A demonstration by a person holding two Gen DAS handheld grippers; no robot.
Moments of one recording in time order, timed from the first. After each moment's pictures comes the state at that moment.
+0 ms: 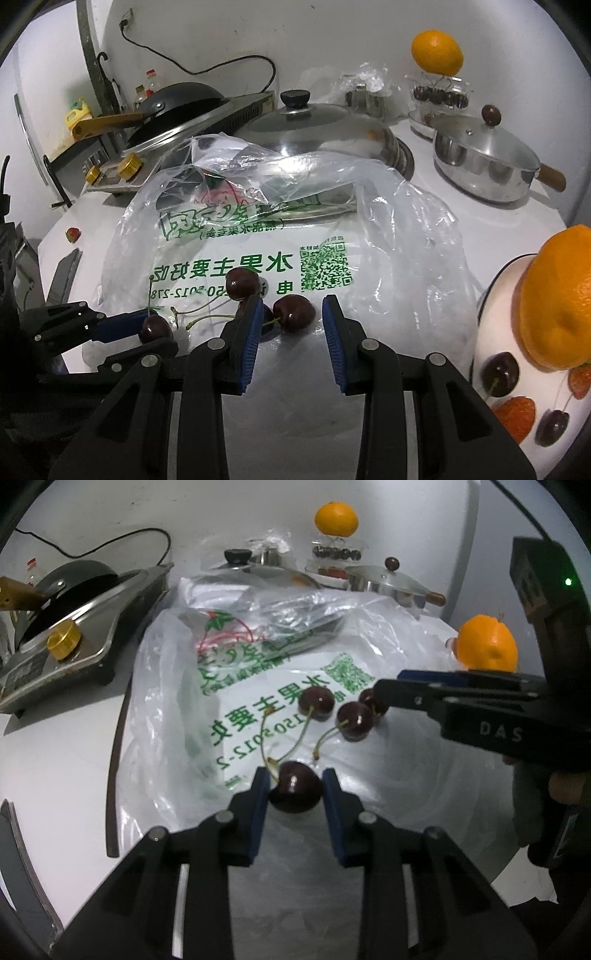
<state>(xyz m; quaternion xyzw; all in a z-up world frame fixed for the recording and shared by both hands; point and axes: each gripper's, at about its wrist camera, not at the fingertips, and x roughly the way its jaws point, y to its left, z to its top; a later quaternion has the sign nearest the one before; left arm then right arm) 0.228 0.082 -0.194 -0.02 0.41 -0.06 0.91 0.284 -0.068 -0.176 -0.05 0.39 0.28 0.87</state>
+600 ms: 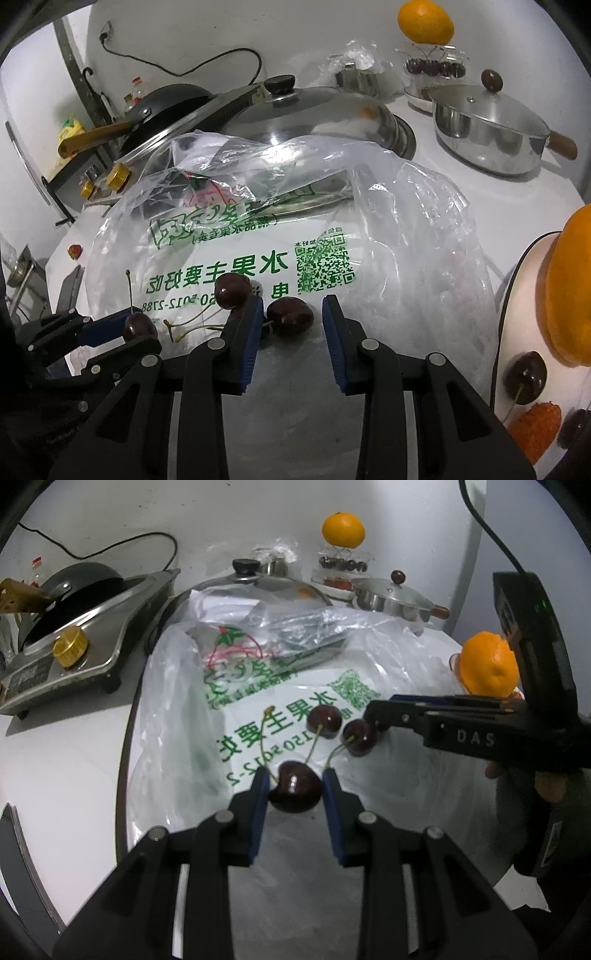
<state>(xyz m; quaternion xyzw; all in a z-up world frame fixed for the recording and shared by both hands) 0.233 0.089 -0.186 -0.03 0.40 -0.06 0.92 0.305 -0.072 -0.190 -0.01 0.42 0.28 0.86</state>
